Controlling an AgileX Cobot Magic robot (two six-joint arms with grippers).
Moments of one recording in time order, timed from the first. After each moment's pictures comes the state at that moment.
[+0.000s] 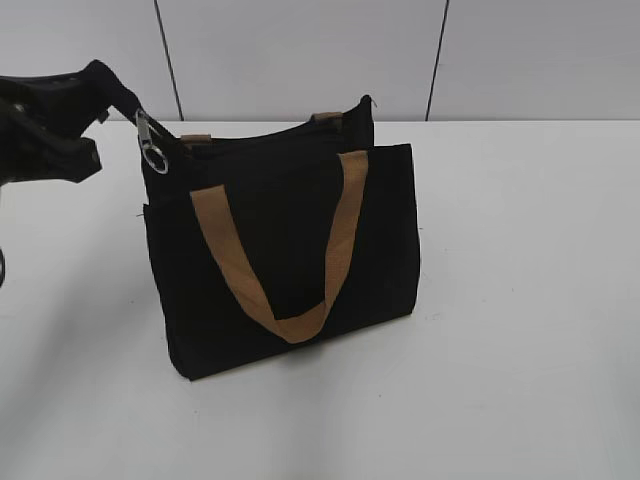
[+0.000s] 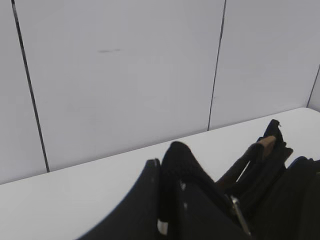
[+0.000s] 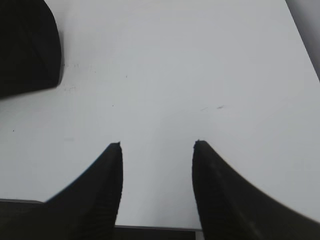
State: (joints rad) left arm -0.40 1.23 -0.45 0.12 -0.62 0.01; right arm -0.01 -0.01 -0.48 0.08 1.10 -0.10
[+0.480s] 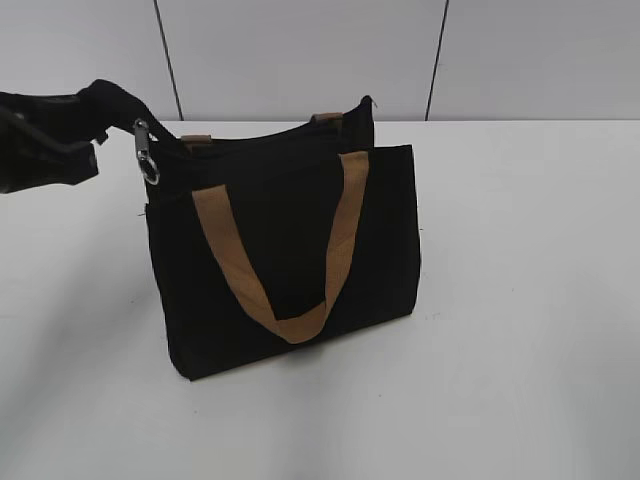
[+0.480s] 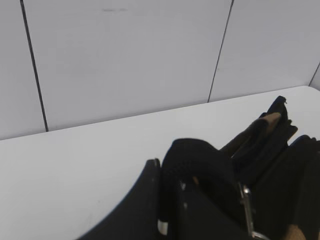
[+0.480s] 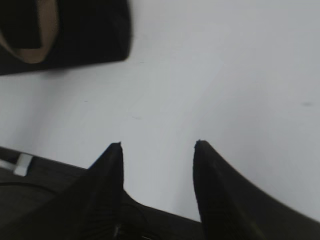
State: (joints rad) left arm -0.40 1.20 -0.48 0.15 -0.44 -0.09; right arm -0.01 0.23 -0.49 0.33 1.05 -0.27
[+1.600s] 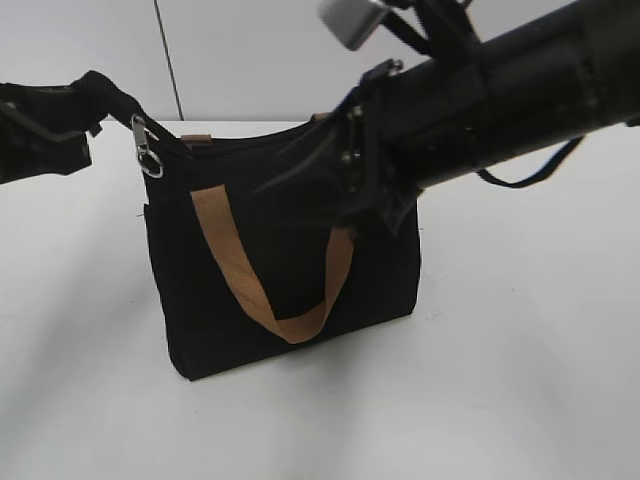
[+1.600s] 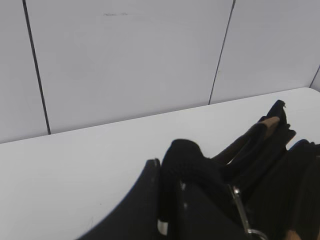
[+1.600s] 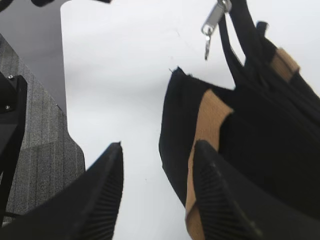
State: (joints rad) left arm -0.40 1.18 -0.50 0.15 -0.38 -0.10; right arm 0.51 1.48 -0.98 1.21 0.68 -1.49
